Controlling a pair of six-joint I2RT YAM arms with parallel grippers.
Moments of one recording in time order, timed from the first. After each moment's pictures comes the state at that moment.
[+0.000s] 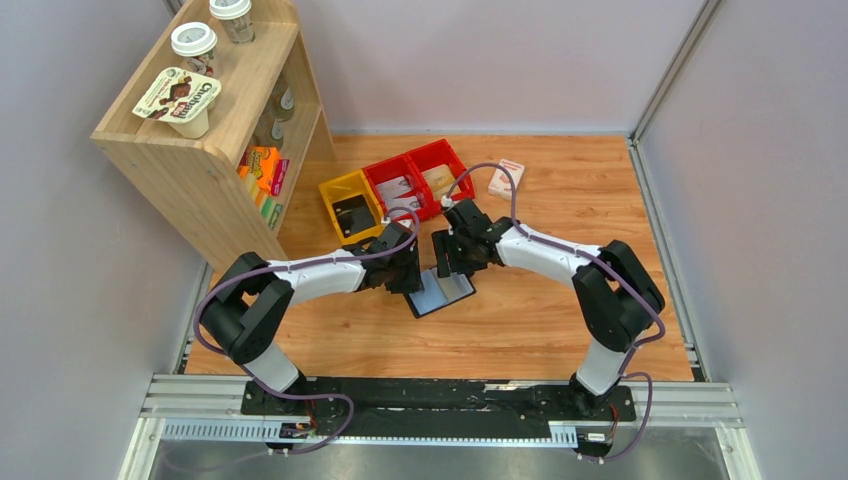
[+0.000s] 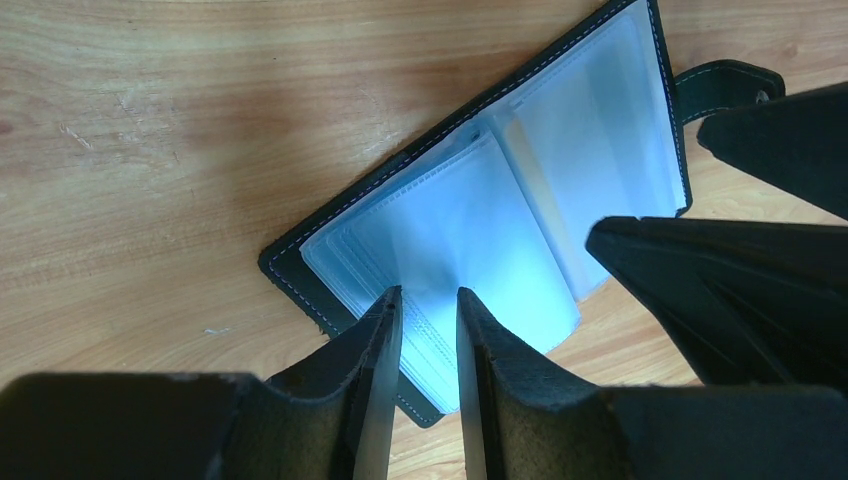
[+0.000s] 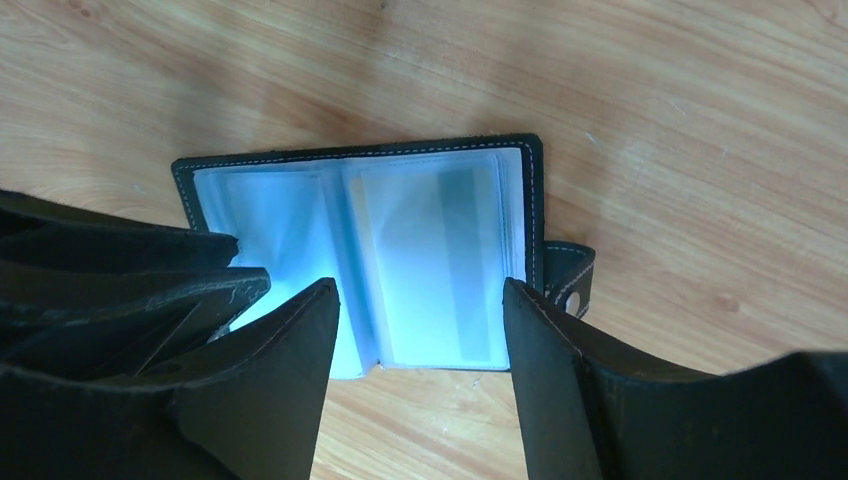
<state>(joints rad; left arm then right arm) -0.74 1.61 0.85 -0.21 0.03 -0.75 0.71 1.73 1.13 -0.43 -0.04 0.44</state>
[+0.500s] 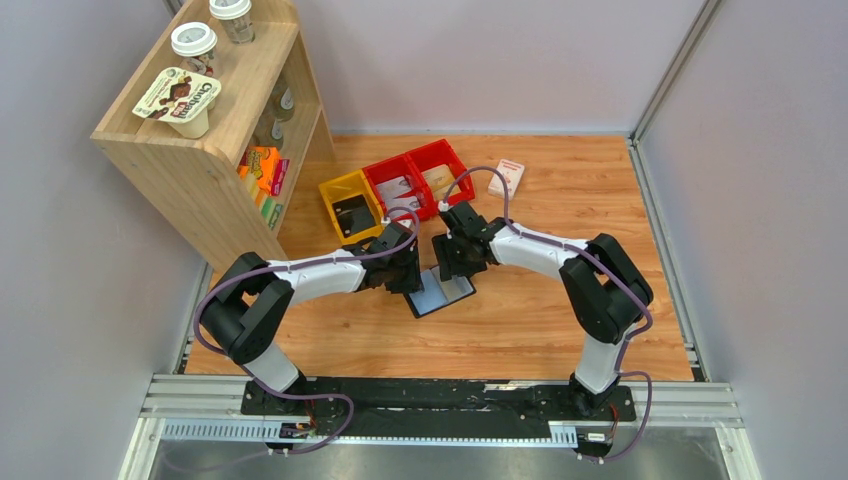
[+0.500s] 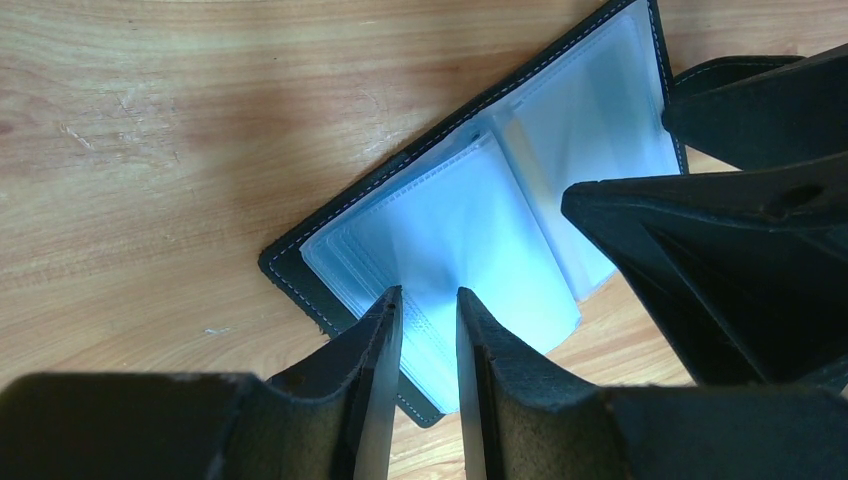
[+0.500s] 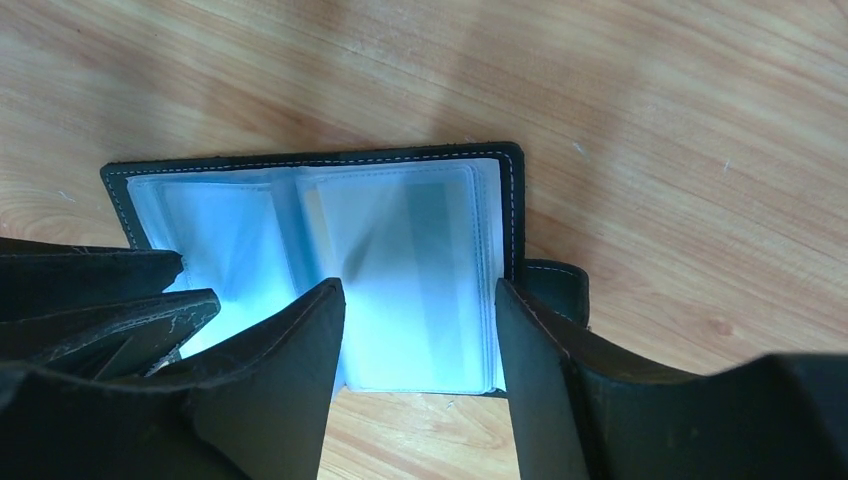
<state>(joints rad) -0.74 1.61 0.85 -0.21 0.03 -0.75 0.71 1.81 1.15 -0.43 -0.03 0.39</state>
